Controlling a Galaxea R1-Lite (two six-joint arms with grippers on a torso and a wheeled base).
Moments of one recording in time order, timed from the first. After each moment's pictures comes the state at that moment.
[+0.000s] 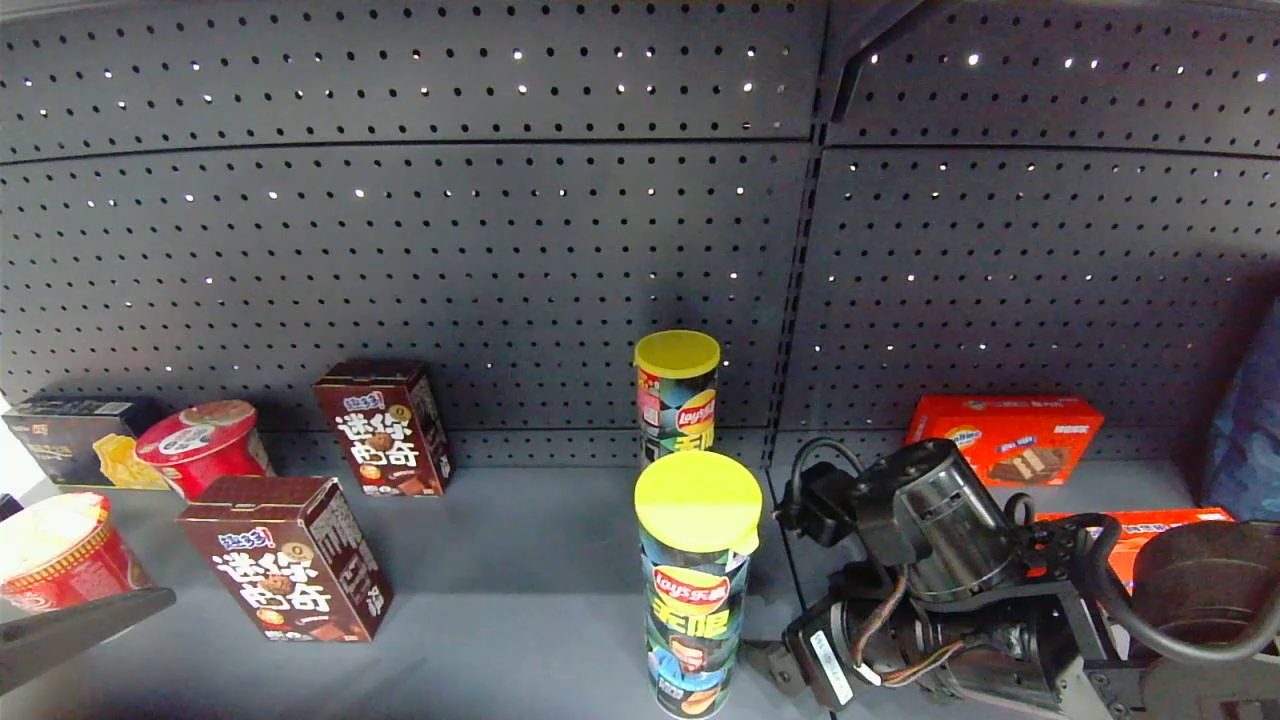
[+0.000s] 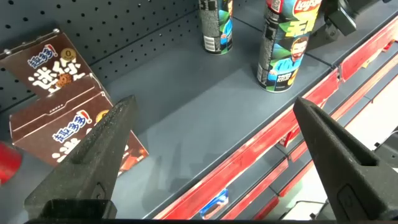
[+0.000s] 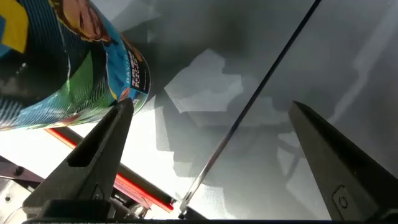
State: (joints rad) left arm -0.25 0.68 -0.39 -0.07 -0.37 0.18; right arm 0.85 1.71 -0.85 -0.09 -0.22 0.15
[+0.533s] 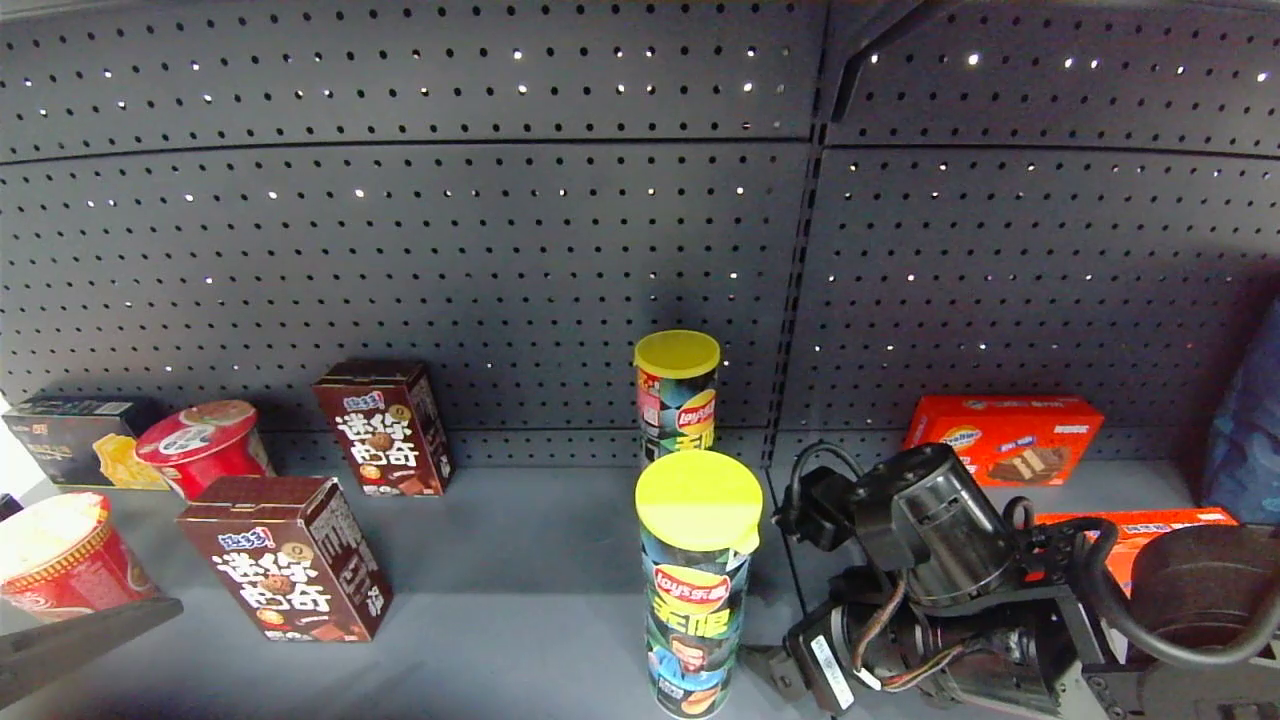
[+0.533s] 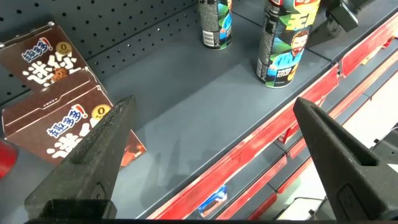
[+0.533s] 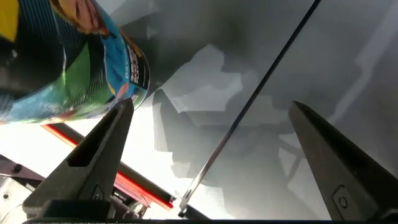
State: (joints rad) left arm -0.25 0.68 -0.37 -0.07 -0.37 0.18; right arm 0.85 1.72 -0.84 -0.09 -0.22 0.15
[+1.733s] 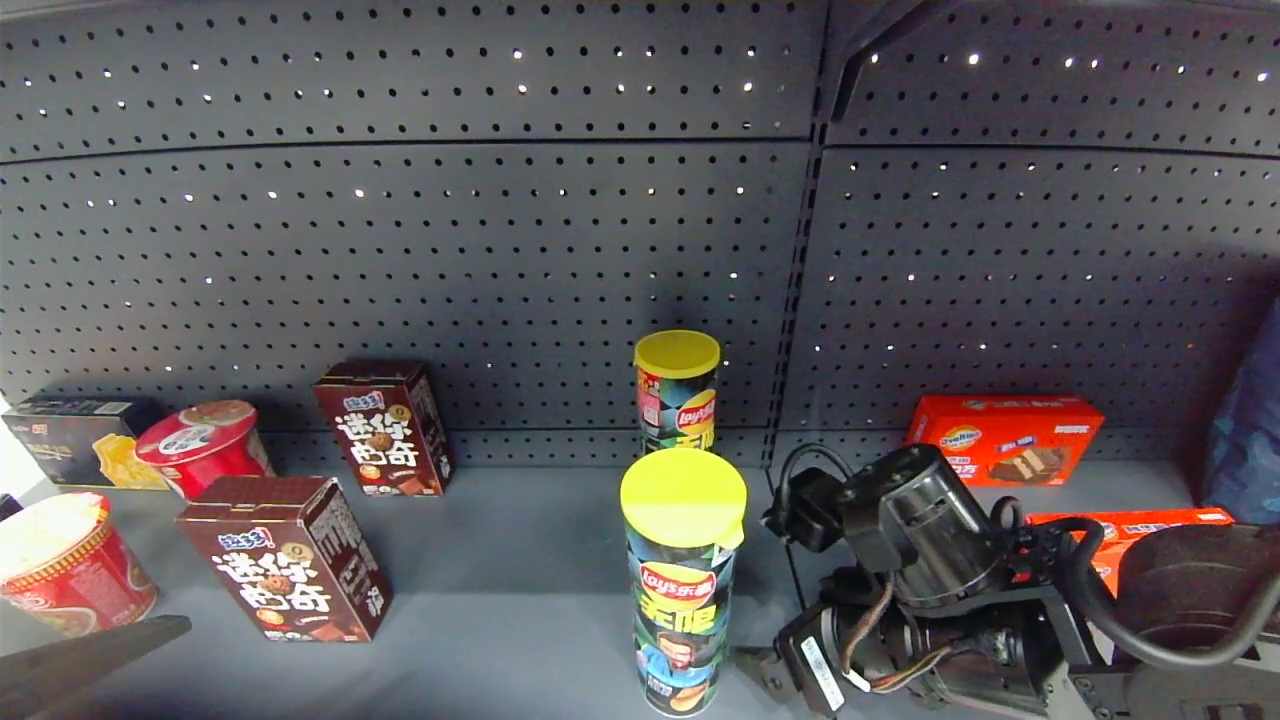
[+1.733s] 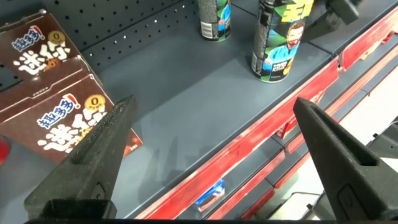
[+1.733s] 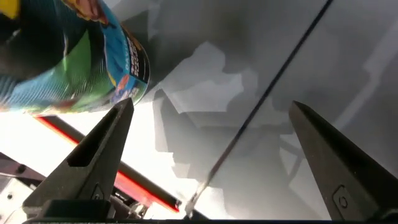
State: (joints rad) left arm -0.25 0.67 -0.35 -0.07 -0.37 0.18; right arm 0.86 1.72 -0.85 -0.09 -0.22 0.15
